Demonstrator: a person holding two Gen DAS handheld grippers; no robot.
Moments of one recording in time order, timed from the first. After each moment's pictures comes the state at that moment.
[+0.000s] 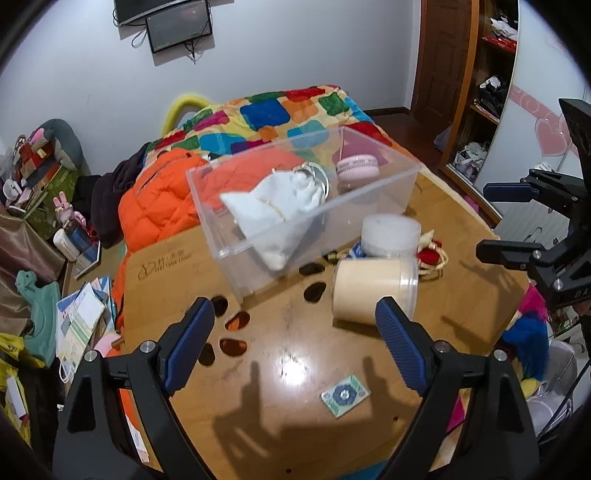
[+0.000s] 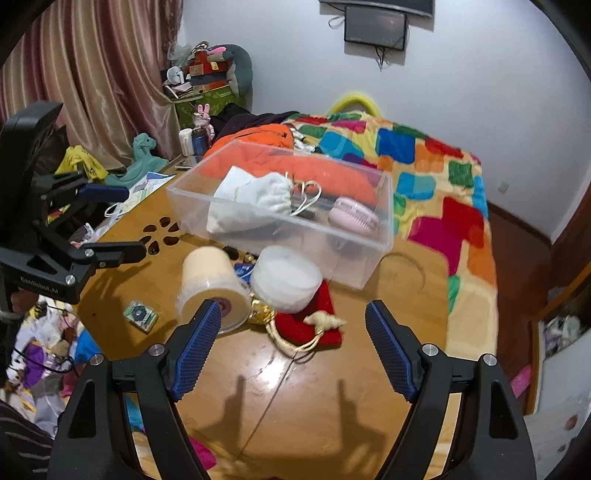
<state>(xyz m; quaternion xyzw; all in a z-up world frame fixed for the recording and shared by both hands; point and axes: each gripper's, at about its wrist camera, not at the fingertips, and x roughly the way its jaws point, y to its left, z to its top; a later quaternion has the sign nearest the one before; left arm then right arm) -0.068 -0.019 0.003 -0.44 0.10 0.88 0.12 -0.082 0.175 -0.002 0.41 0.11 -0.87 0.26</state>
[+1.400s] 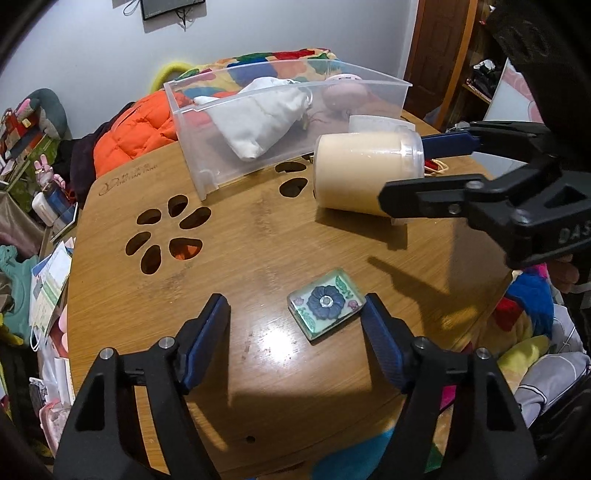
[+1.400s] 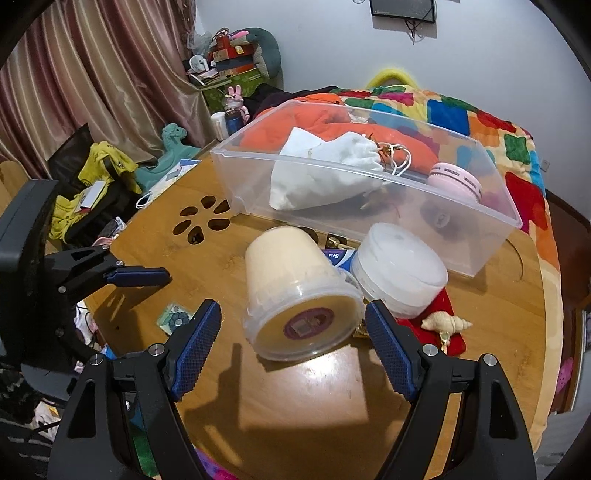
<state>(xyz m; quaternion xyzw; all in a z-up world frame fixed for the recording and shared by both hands) -0.029 -0.030 -0.070 -0.48 0.08 0.86 0.15 -0.087 0.109 -0.056 0.44 0.08 -0.83 0.32</state>
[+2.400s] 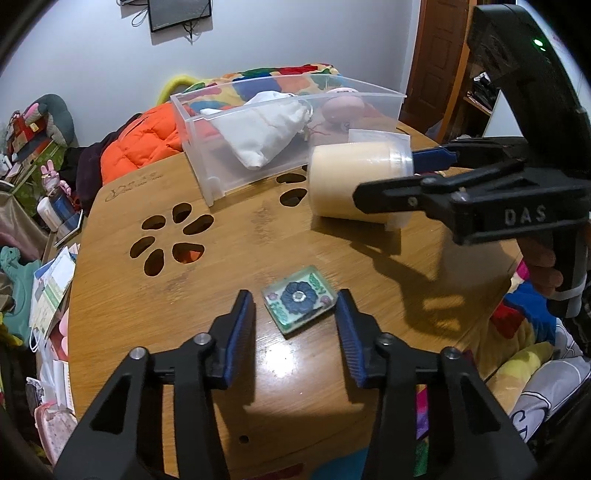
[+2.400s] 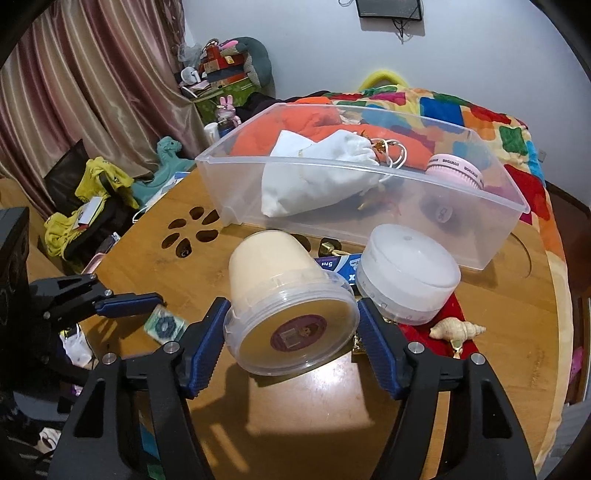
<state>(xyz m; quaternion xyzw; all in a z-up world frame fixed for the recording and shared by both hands) -0.021 -0.031 -0.069 -0.45 0.07 0.88 0.14 -0.094 0.110 -0.067 0.43 0.05 -0.84 0.31</state>
